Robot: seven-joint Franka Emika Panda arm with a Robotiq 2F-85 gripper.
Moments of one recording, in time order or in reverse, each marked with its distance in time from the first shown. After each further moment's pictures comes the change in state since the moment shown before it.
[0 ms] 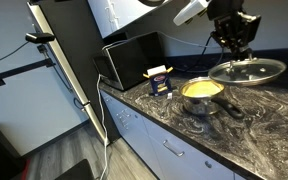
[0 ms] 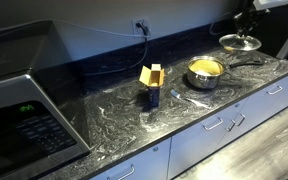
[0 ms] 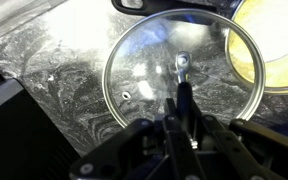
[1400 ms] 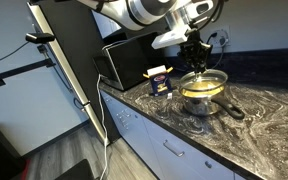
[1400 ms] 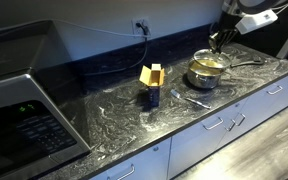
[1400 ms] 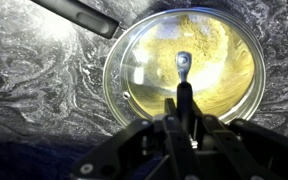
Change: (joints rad) arm 0.029 -0.019 0.146 -0.167 0.049 0.212 -0.241
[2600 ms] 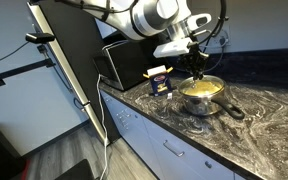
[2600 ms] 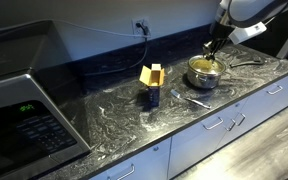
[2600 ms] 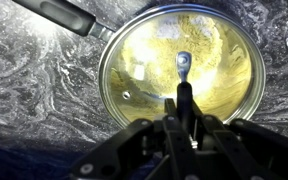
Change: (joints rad) arm 0.001 0.052 0.019 -0.008 0.017 0.063 -0.041
